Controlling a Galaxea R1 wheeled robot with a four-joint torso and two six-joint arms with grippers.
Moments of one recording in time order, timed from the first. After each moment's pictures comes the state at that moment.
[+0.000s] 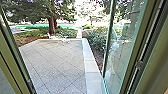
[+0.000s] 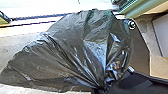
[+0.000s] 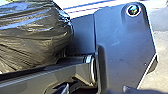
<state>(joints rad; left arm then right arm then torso) 1.40 3.02 -2.68 0.21 0.05 -0.14 -1.52 3.08 -2.71 0.49 0.02 -0.57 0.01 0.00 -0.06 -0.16</state>
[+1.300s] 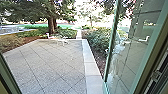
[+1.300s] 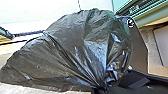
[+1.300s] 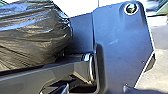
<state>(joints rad) 1.41 3.02 -2.68 0.21 0.05 -0.14 -1.53 3.08 -2.71 0.49 0.03 -0.57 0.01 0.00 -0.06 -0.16</state>
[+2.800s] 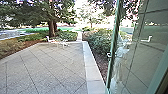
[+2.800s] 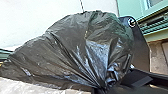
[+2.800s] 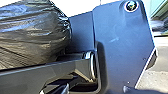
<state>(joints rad) 1.42 3.02 -2.68 0.21 0.05 -0.14 -1.54 3.08 -2.72 0.49 0.04 -0.57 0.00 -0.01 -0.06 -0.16</state>
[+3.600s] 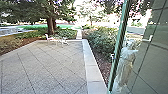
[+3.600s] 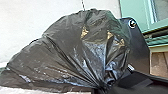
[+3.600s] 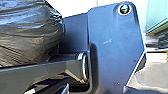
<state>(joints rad) 1.41 3.02 -2.68 0.21 0.05 -0.14 -1.54 3.07 -2.72 0.48 0.05 -0.57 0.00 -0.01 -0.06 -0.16</state>
